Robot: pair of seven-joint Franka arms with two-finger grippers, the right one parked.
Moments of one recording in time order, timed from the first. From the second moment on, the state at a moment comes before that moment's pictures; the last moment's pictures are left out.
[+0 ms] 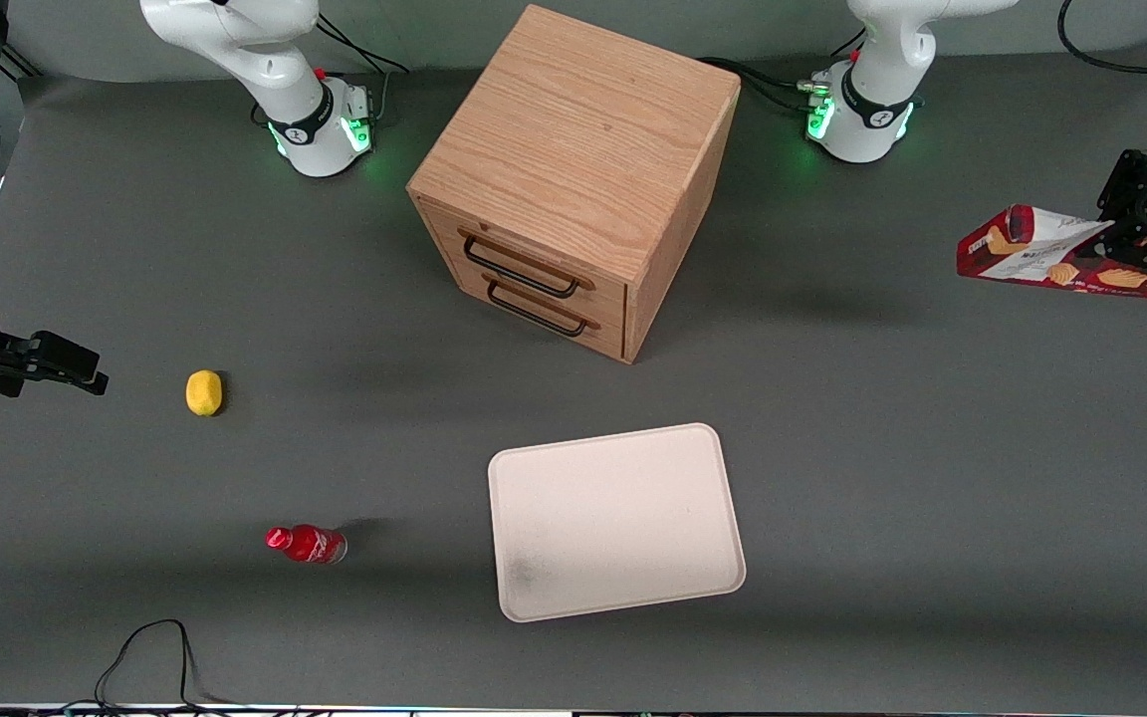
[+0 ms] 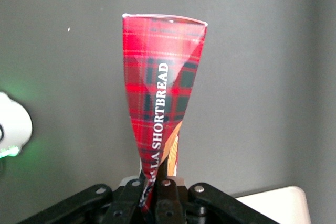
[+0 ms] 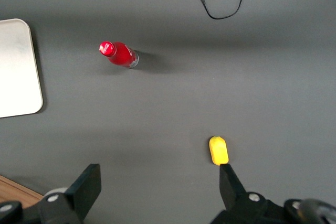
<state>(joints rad) 0.06 -0.17 -0.01 -1.84 0.00 1.63 -1.36</state>
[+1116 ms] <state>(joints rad) -0.16 0.18 -0.04 -1.53 0.00 1.74 -0.94</state>
